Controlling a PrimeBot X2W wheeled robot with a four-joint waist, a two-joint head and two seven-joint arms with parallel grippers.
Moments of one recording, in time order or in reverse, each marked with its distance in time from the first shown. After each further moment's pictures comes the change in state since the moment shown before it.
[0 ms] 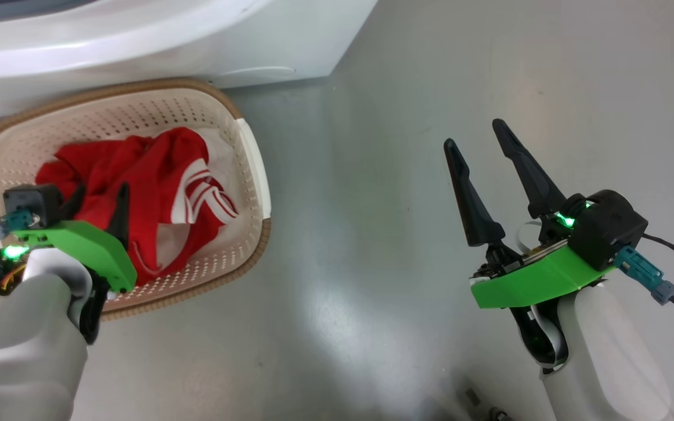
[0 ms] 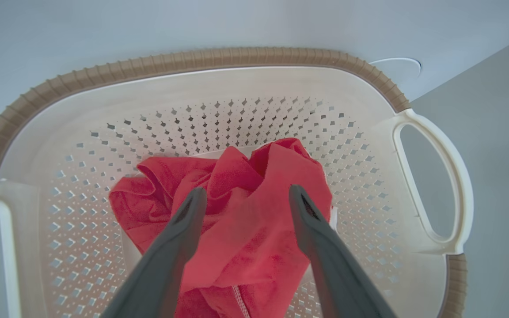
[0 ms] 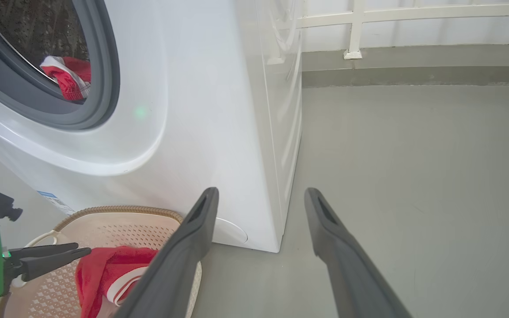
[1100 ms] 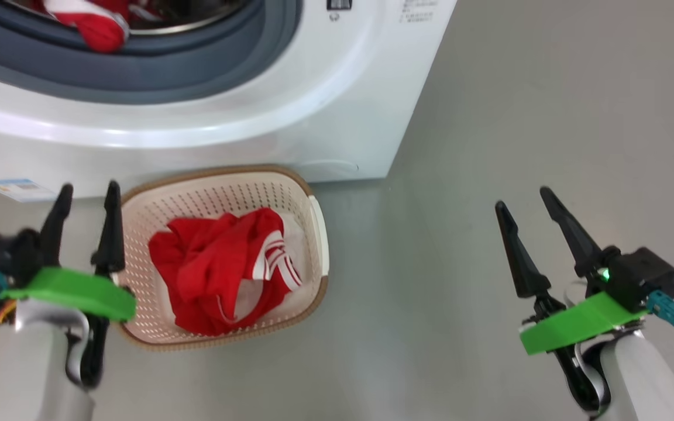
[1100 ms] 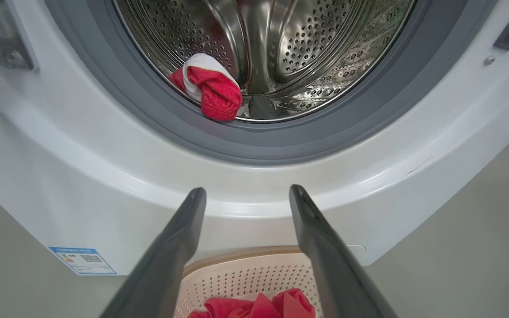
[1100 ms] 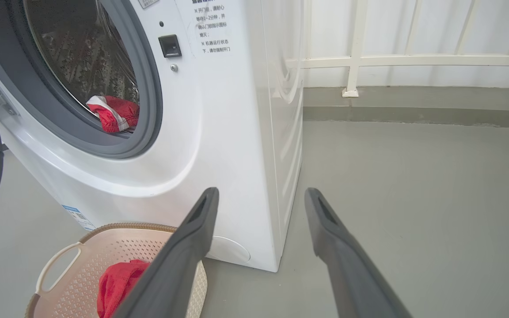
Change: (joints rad) left arm 0.368 -0.036 0.509 -0.601 0.329 0.000 -0.001; right arm 0.142 -0.095 -0.065 0.055 0.026 0.000 0.000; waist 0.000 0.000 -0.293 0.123
